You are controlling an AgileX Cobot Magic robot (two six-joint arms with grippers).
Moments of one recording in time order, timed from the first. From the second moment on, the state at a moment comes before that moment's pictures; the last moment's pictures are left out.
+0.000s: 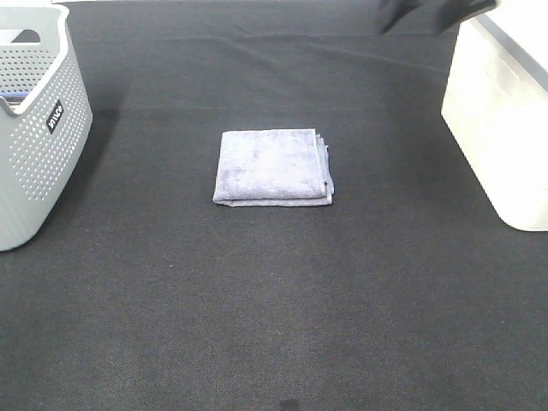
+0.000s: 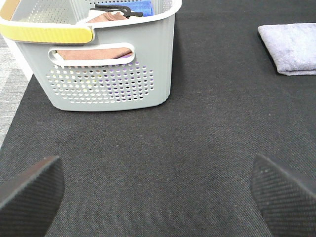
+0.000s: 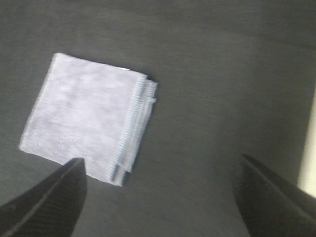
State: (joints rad) left arm 0.00 0.00 -0.50 0.00 1.05 0.00; right arm 0.21 1.98 -1.88 0.28 0.99 -0.18
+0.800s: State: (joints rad) left arm 0.00 0.00 -0.50 0.00 1.05 0.00; right arm 0.26 2.48 -2.11 0.45 1.08 -0.16
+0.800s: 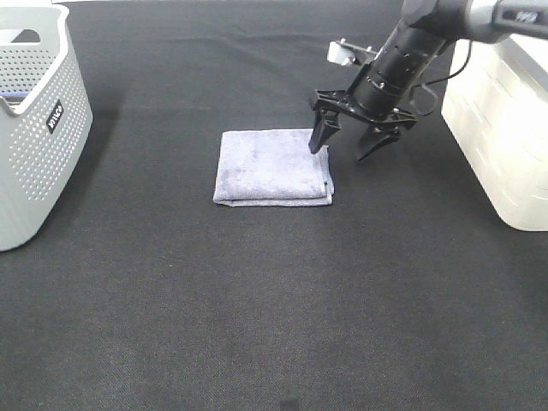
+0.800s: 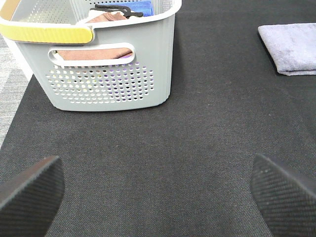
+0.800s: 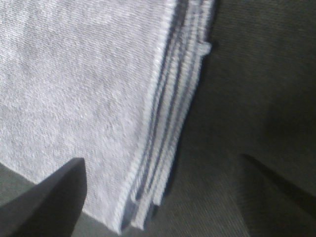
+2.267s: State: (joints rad) left arm 0.00 0.00 -0.50 0.00 1.05 0.00; right arm 0.24 2.60 -2.28 0.62 1.18 -0.27
